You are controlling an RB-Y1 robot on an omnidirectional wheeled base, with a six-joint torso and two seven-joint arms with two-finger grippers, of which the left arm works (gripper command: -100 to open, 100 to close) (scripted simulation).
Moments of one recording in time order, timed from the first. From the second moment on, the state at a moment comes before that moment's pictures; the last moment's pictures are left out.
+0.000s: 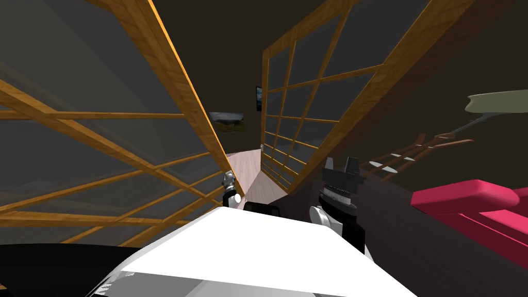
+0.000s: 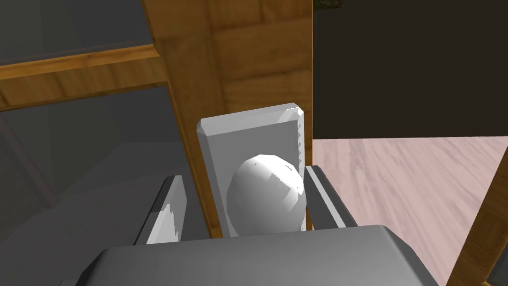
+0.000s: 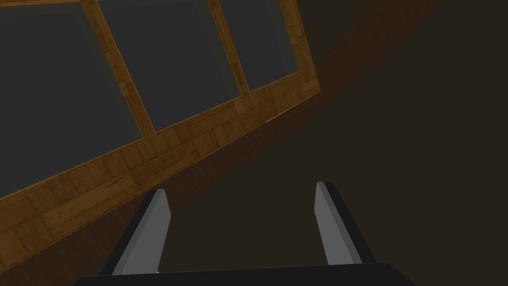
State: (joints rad) arm 0.04 0.04 0.05 -0.84 0.80 -0.95 1.00
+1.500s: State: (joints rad) arm 0.00 0.00 0.19 -0.79 0.92 -1.04 0.94
